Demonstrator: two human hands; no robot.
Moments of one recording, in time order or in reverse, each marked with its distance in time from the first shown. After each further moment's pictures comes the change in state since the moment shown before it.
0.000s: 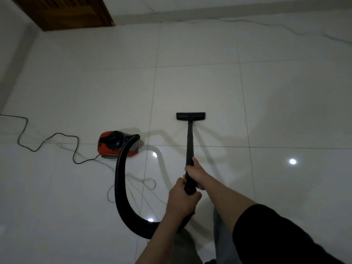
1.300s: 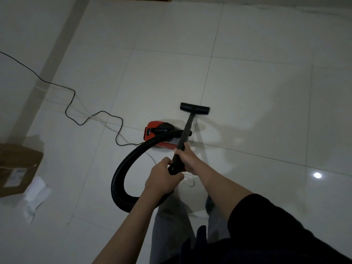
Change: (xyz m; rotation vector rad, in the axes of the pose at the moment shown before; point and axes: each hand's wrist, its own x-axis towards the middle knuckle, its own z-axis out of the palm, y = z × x) left_hand 0.069 -0.058 -0.331 0.171 0.197 -0.042; right_hand 0.087 -0.101 0.312 -0.052 -0.213 -0.006
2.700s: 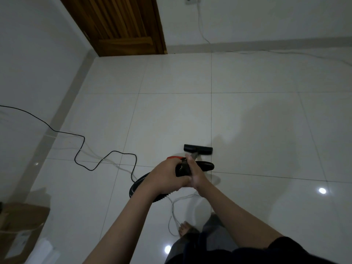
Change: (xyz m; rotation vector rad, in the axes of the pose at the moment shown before) left_hand 0.031 -0.012 -0.228 0.233 -0.231 0.442; right_hand 0.015 -0.057 0.164 0.285 0.081 -0.277
